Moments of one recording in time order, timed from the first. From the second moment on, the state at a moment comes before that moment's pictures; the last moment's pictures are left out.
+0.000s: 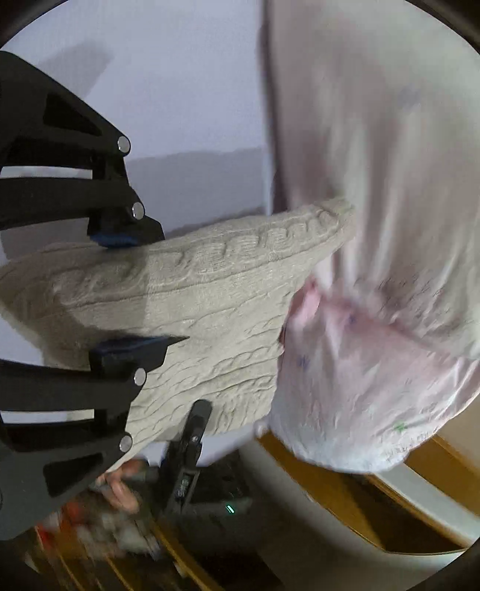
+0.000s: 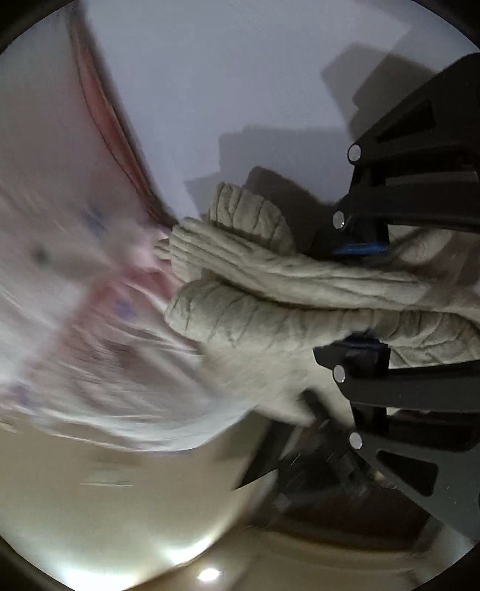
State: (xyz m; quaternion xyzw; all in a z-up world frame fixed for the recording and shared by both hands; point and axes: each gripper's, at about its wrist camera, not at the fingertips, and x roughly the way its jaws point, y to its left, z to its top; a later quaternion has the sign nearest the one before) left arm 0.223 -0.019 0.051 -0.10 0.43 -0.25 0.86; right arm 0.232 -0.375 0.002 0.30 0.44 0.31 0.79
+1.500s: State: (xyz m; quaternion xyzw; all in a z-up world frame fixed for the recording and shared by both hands) left arm 0.082 -0.025 0.019 -0.06 0.38 -0.24 0.89; right arm 0.075 -0.300 0.056 0.01 0.36 0.13 0.93
